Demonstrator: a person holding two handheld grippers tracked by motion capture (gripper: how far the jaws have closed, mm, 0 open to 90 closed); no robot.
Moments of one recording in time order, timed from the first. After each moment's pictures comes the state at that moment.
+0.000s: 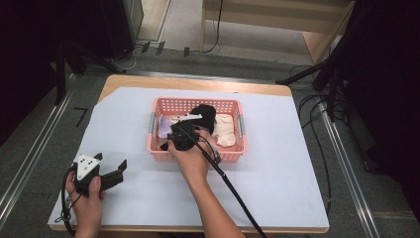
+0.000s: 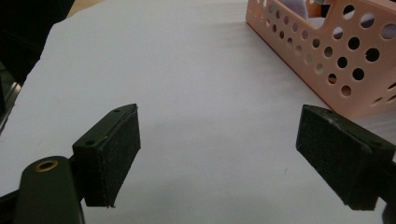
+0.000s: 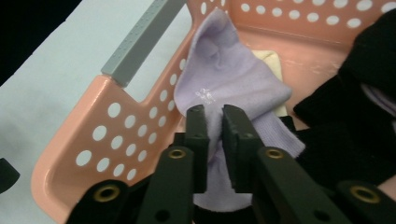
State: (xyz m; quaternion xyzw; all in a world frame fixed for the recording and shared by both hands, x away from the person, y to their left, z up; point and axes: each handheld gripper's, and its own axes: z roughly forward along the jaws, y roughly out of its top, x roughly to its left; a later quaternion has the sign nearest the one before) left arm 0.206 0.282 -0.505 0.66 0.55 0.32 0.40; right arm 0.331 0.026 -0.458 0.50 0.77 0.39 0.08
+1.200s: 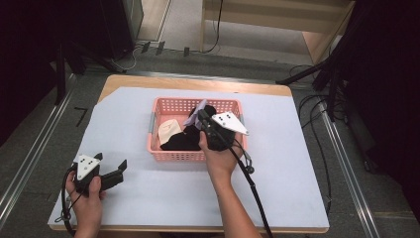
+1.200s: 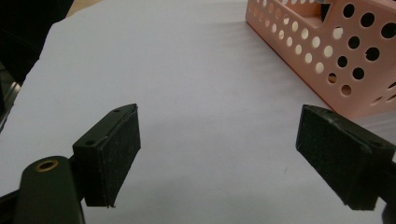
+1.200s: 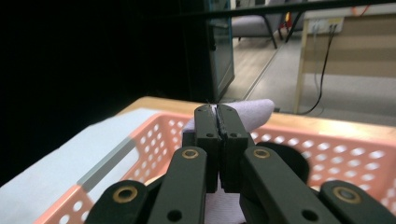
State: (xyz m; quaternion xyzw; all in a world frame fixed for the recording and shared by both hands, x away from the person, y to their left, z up) left arm 0.206 0.282 -0.505 0.66 0.55 0.32 0.40; right arm 0.306 -0.062 -0.420 0.44 0.63 0.58 0.26
